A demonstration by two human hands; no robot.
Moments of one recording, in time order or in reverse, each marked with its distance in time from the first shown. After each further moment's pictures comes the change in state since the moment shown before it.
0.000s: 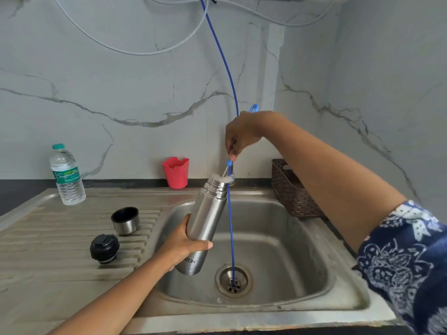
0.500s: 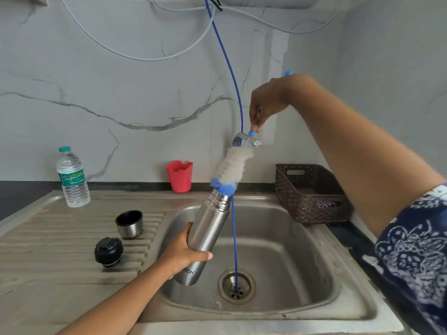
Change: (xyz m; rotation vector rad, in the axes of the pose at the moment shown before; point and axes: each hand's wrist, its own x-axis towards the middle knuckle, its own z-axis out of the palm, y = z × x) left_hand -0.002 -0.009 -0.004 0.073 -0.011 0.003; right_hand -0.025 0.045 -0.050 0.039 0.005 0.171
